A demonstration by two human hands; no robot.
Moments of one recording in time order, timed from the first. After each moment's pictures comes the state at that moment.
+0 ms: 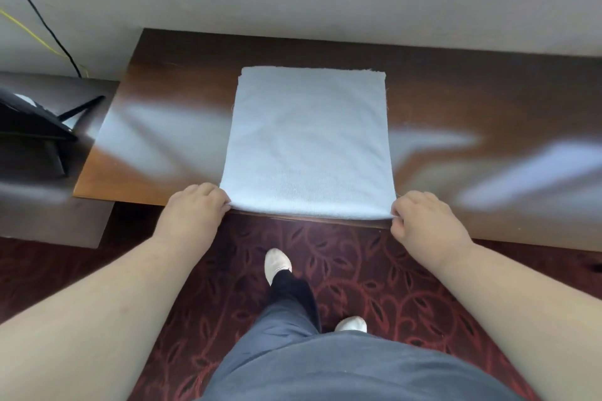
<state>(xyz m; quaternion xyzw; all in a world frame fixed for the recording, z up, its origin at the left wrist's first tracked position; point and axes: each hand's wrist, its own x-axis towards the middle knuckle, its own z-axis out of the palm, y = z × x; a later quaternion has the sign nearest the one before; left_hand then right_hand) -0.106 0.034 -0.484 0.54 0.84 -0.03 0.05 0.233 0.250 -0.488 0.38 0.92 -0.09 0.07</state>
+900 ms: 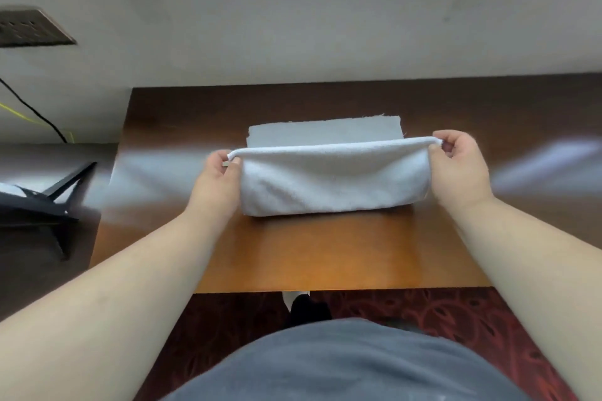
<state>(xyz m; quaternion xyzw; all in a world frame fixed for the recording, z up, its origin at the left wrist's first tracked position) -0.198 0.182 -0.439 0.22 0.85 0.38 0.30 0.110 0.363 -0.442 0.63 0.60 -0.40 -0.30</state>
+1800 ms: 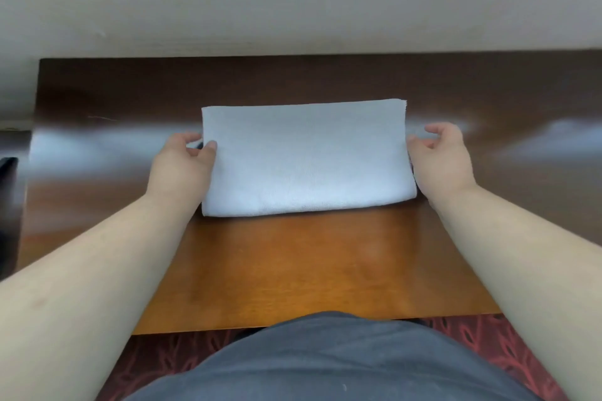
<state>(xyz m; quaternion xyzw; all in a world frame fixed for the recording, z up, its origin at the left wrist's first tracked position) -0.246 0.256 -0.510 0.22 0.90 0.25 0.27 0.089 0.429 -0.503 0.70 0.57 -0.39 -0.17</state>
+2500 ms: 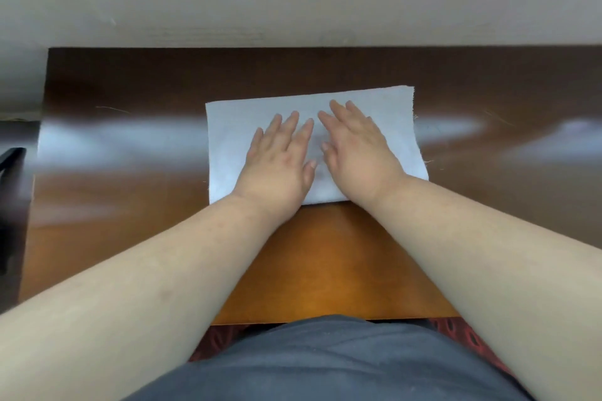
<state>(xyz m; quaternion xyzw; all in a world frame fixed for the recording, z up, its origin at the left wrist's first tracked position) -0.151 0.285 -0.506 0.61 0.77 0.06 0.16 -0.013 0.383 -0.502 0.40 0.89 -0.21 0.01</state>
